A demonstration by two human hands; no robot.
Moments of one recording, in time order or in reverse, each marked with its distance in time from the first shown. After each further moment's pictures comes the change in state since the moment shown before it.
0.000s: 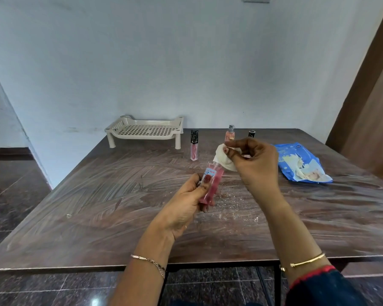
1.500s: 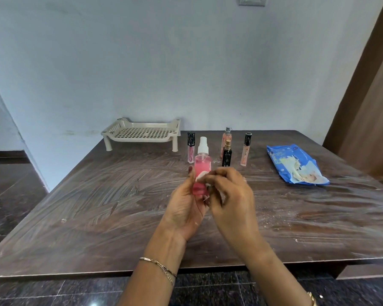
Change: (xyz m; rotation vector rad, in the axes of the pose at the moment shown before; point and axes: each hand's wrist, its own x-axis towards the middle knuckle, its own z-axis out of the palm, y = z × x) left_hand 0.018 -0.011 0.009 -0.633 0.037 0.022; right_hand -0.068 0.004 0.014 -0.399 -0.080 -0.390
